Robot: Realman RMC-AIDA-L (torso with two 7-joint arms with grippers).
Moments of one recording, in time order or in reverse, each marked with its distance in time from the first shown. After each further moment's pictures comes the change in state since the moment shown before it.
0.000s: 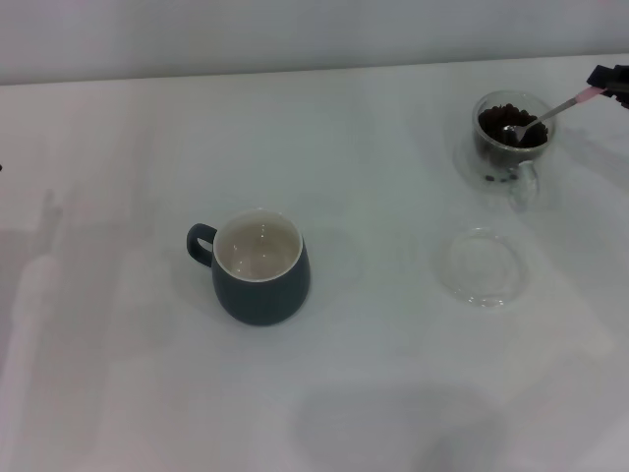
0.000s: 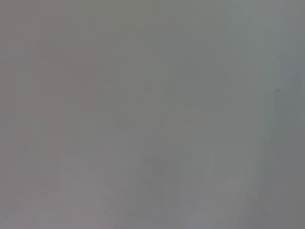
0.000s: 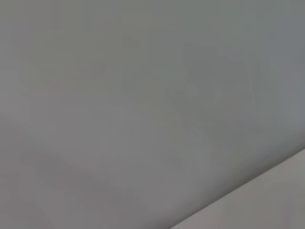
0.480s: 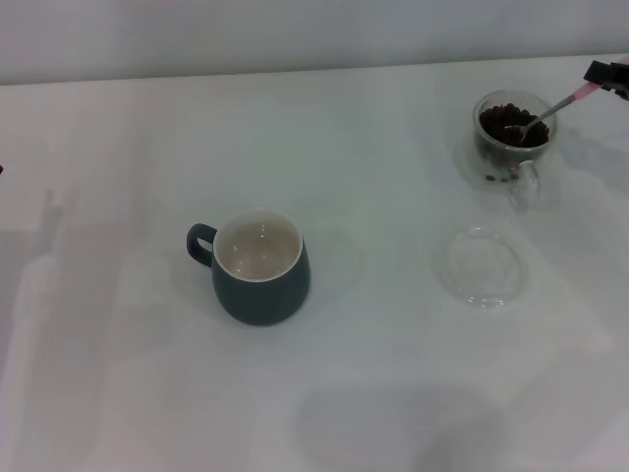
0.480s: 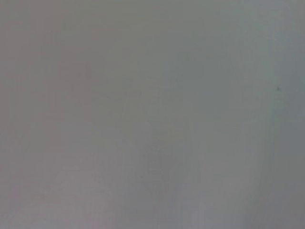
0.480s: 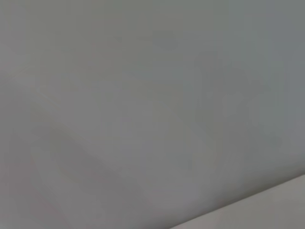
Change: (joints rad) left arm 0.001 -0.001 0.000 0.000 0.000 0.004 -0.003; right arm 0.004 -0.001 0.001 -0.007 0.004 0.027 -0.141
